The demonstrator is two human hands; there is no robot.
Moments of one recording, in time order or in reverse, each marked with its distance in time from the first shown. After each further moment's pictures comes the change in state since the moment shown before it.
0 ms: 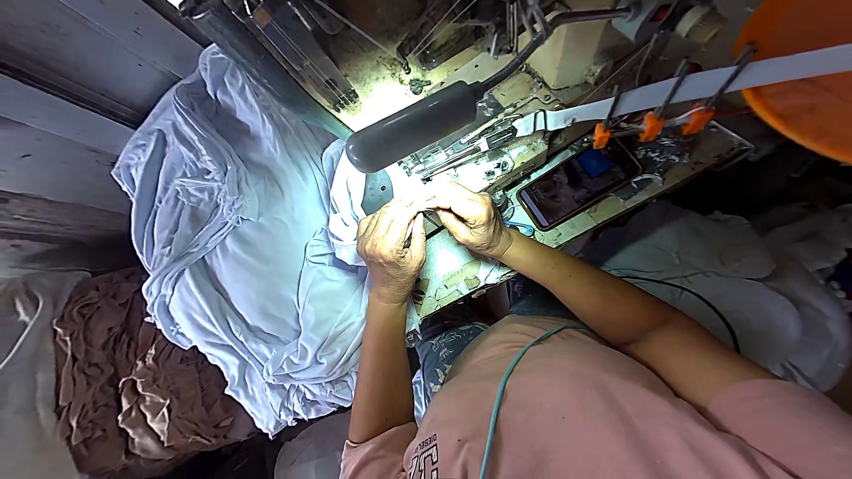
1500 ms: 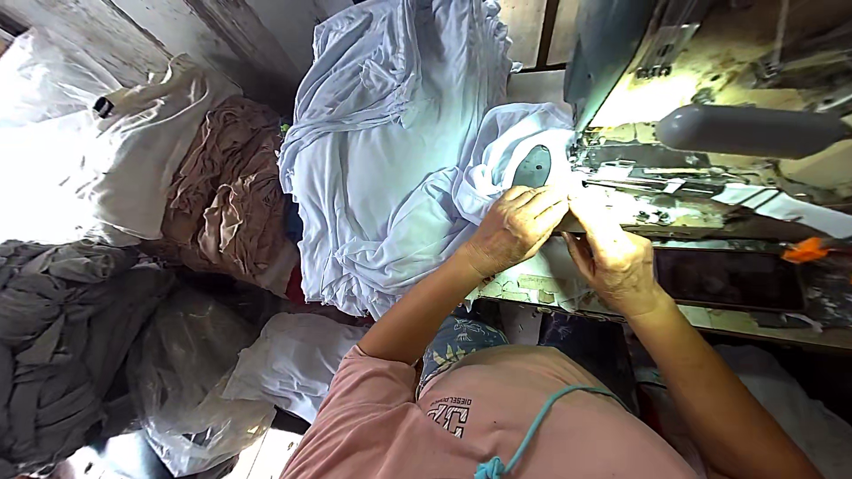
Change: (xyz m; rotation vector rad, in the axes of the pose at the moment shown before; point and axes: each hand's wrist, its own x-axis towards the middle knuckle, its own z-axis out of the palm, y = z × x) left_hand 0.005 0.005 -0.016 -0.020 -0.111 0.100; right_hand 0.015 -0.031 -0.036 -0.460 -0.440 -0.141
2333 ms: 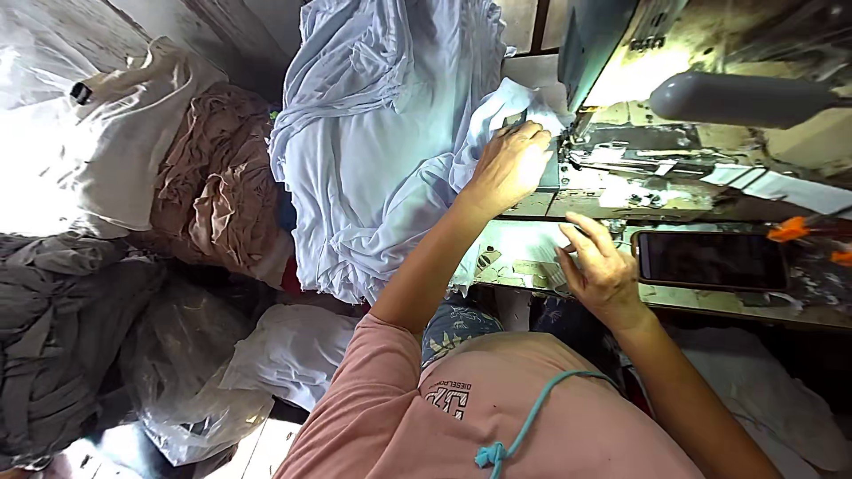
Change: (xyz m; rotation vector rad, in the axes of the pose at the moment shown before) left_hand 0.048 -0.034 -0.005 0.064 -0.328 -0.310; right_hand -0.040 -0.025 -0.004 0.065 -0.068 0.118
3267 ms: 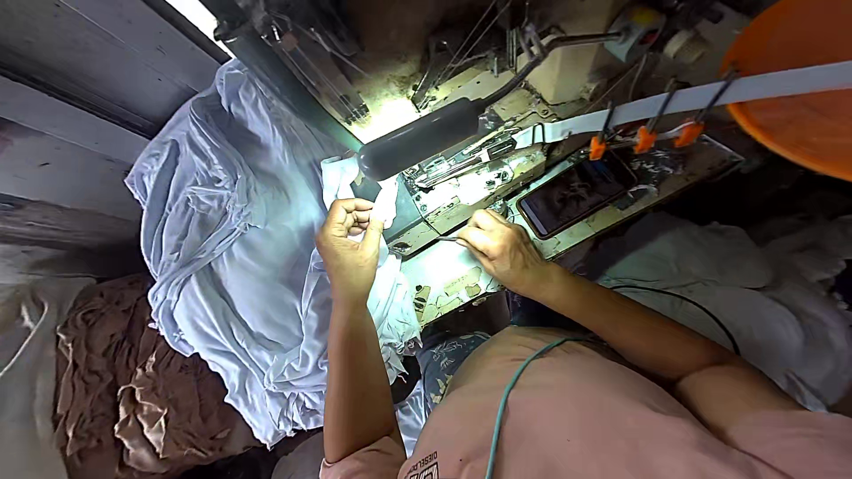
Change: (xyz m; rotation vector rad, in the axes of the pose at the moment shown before) left_hand -0.041 -0.005 -0.017 -0.472 0.202 -0.160; right_hand 0.012 -0.006 -0.008 0.056 0.079 0.267
